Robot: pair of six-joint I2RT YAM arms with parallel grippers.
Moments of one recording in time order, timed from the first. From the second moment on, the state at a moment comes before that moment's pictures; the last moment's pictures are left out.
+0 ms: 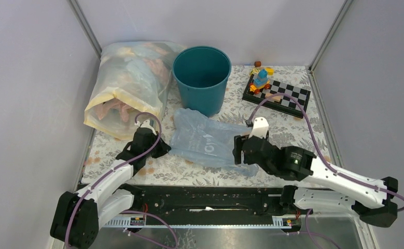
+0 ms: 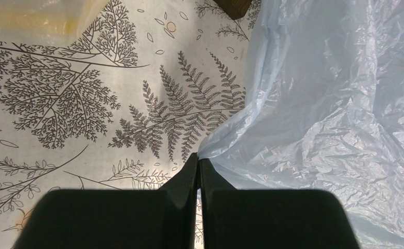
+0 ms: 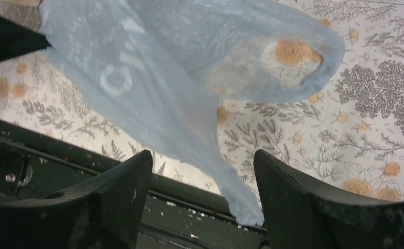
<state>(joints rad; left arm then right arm) -0.34 0.94 0.36 -0.14 0.10 -0.70 1.21 0.89 0.95 -0.90 0.60 0.76</state>
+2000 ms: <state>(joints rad) -0.32 1.27 0.55 -0.08 0.06 -0.63 0.68 1.63 1.03 -0.39 0.09 0.27</state>
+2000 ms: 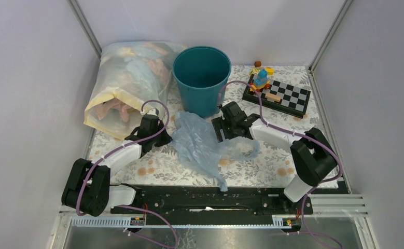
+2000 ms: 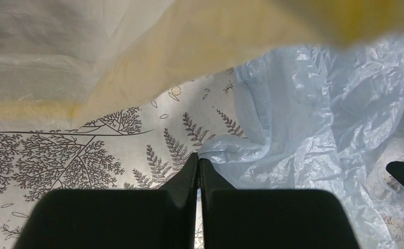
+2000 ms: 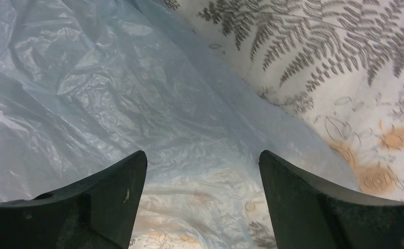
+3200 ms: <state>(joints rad) -0.32 1.06 0.50 -0.14 0.05 -0.67 0.63 1.11 0.98 -0.57 0.32 0.31</state>
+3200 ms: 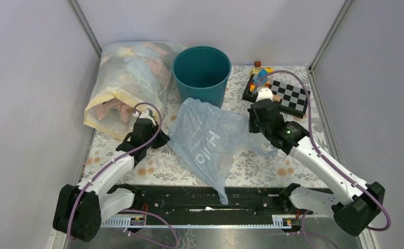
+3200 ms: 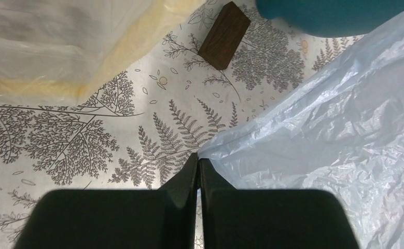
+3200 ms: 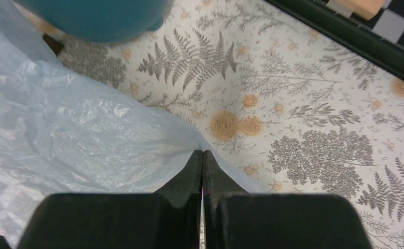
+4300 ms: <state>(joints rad) -0.36 0.85 0.74 -0.39 0.18 -0.63 0.62 1.06 1.16 -0.63 -0.09 0.24</state>
